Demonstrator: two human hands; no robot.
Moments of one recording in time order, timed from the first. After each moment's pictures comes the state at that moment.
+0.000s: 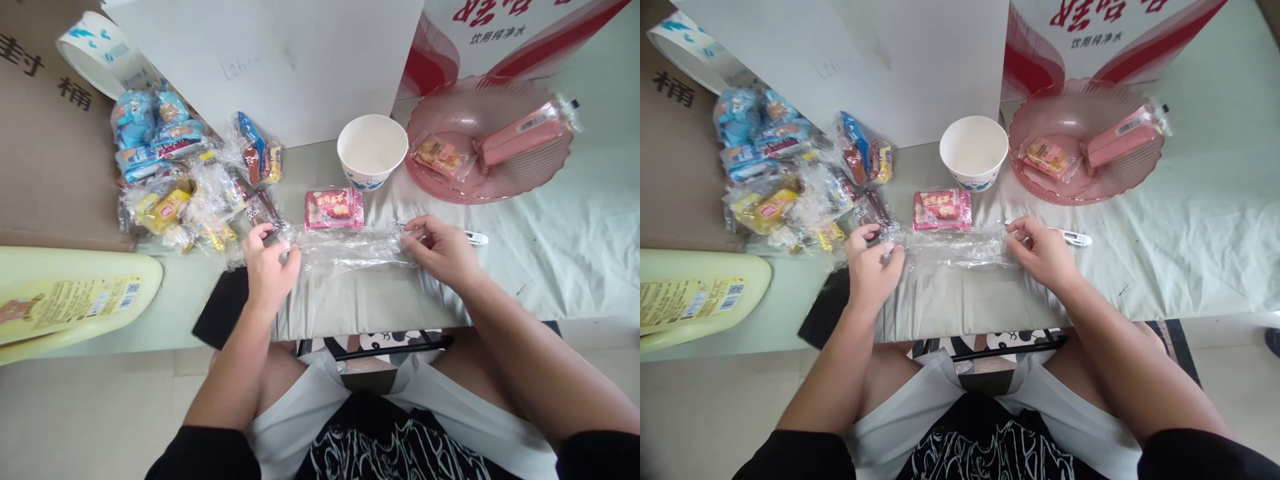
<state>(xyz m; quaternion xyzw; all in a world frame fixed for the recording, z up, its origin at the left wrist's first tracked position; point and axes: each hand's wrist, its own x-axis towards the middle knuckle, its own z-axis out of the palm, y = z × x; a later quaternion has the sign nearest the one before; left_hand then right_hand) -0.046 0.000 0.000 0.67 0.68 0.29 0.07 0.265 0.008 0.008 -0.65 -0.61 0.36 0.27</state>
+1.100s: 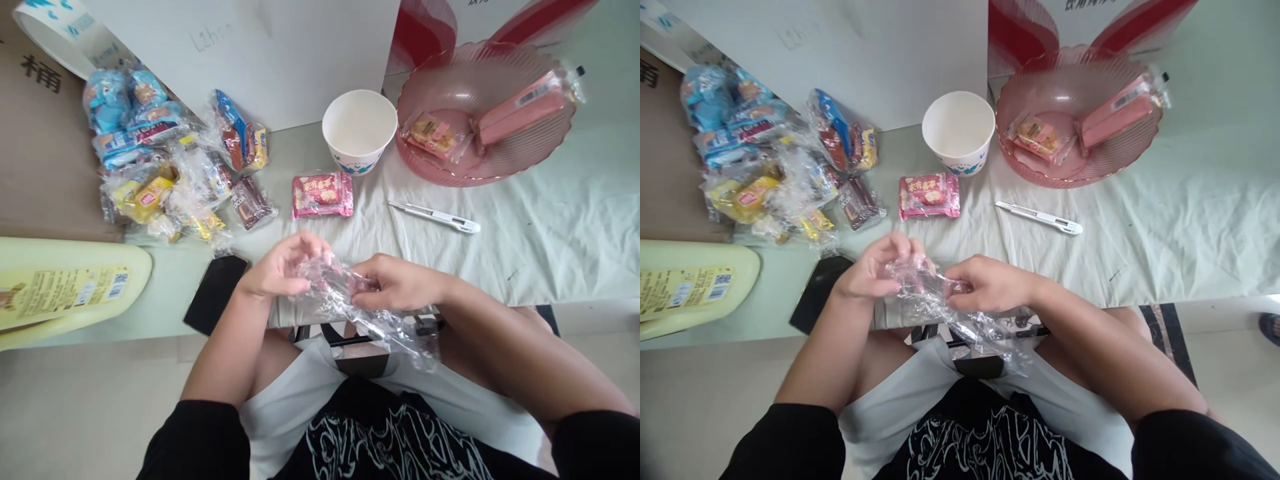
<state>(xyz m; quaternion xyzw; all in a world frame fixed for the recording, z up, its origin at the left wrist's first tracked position) -0.020 0.001 0.035 0.46 0.37 0.26 0.76 0.223 -0.008 0.037 -0.27 -0.68 0.68 0.11</state>
